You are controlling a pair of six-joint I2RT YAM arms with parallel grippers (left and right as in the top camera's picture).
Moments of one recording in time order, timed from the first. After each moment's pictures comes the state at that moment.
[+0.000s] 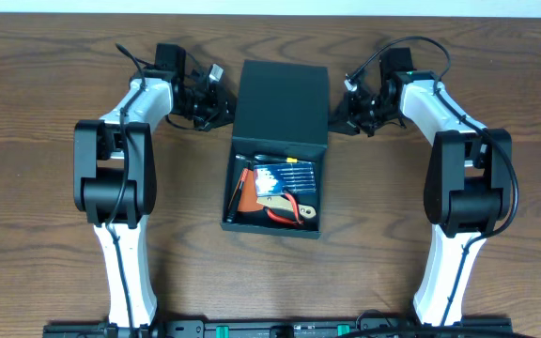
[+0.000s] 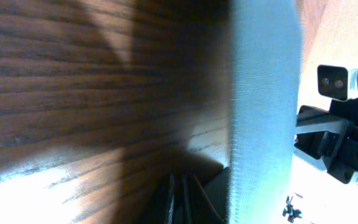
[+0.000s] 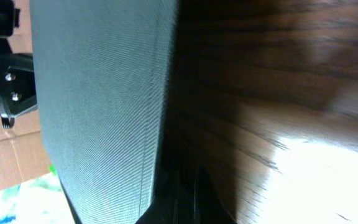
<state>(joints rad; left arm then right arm) -0.08 2.32 1.68 -0.67 0.93 -0.35 0.07 2.22 1.60 -0.76 -0.83 0.26</state>
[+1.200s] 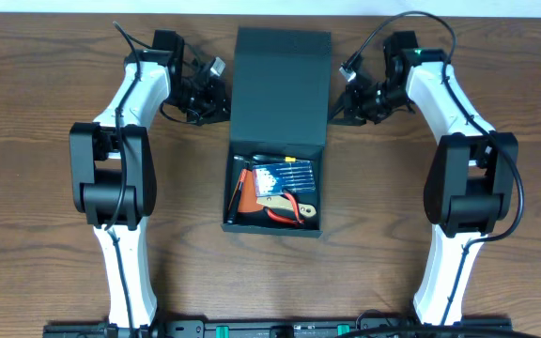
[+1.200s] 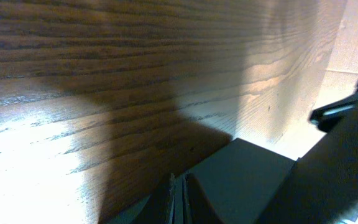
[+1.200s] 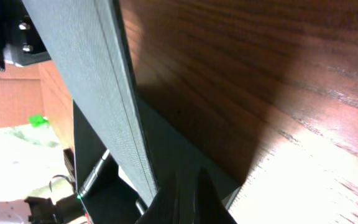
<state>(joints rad) -0.09 2.31 1.81 -0.95 0.85 -0.12 0.07 2.22 1.81 -1.09 -0.82 -0.08</state>
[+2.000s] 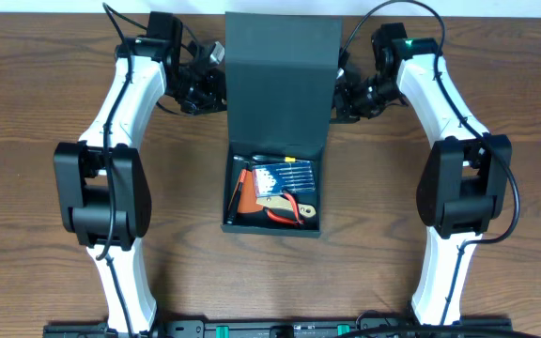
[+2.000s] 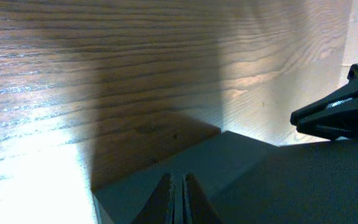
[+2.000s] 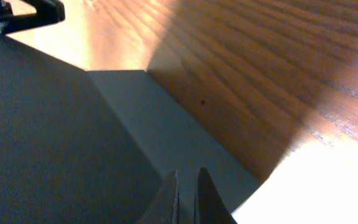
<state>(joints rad) -0.11 2.14 1.81 -1.00 0.75 -0.09 0.12 2.22 1.90 -1.22 -0.81 -0.19</state>
